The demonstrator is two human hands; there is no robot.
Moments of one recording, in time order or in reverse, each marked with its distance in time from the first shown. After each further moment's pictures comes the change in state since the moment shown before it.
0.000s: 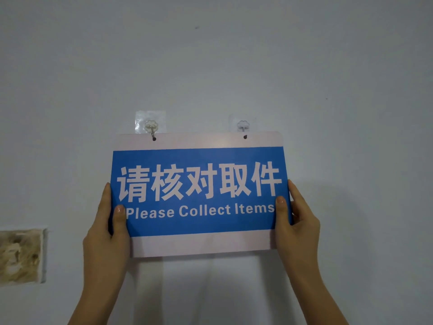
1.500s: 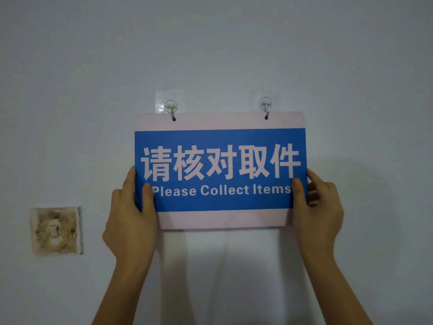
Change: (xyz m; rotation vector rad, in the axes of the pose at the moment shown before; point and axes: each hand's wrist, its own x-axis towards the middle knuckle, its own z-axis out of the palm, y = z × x) left_hand 0.002 -0.009 0.000 0.255 0.122 0.002; right_hand -0.009 0.004 0.012 -0.255 0.186 -0.037
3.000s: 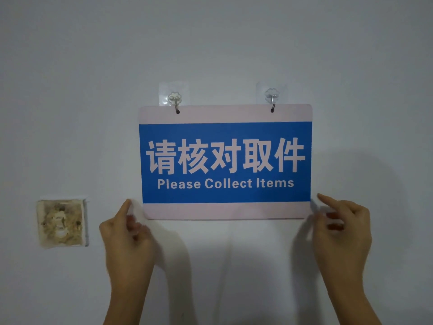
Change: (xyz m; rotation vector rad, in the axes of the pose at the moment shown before) left_hand -0.030 -0.030 -0.011 -0.074 -0.005 -0.167; right_hand -0.020 0.025 -0.031 -0.082 -0.036 -0.028
